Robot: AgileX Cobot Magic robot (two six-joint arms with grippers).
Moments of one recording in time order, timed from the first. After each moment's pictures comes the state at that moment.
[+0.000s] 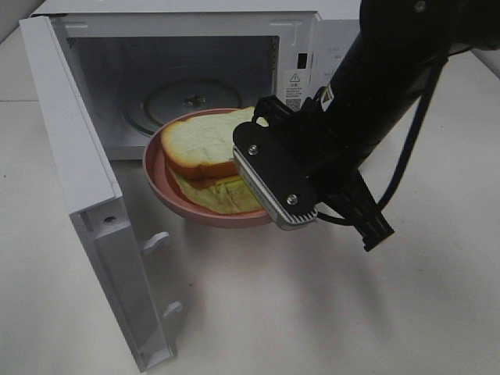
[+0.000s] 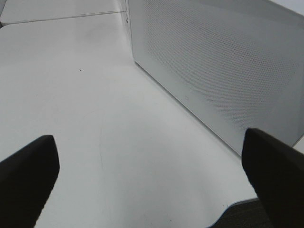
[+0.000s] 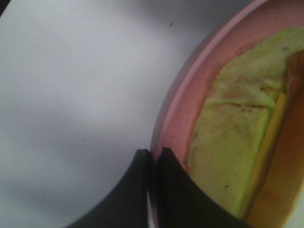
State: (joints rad) left arm 0.02 0.00 -0.50 -0.23 1.05 0.21; right arm 0.68 1.65 -1.10 0.14 0.72 -1.59
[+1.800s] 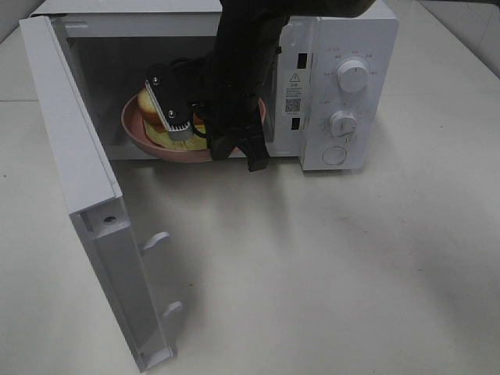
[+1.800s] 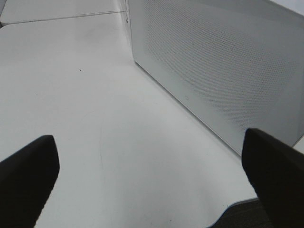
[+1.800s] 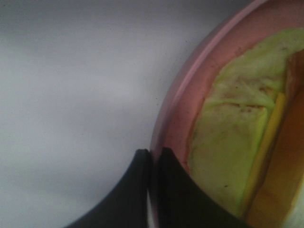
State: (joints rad) left arm 0.02 0.00 -0.50 -0.23 1.05 0.21; right arm 0.68 2.17 -1.84 0.02 0.95 -1.34
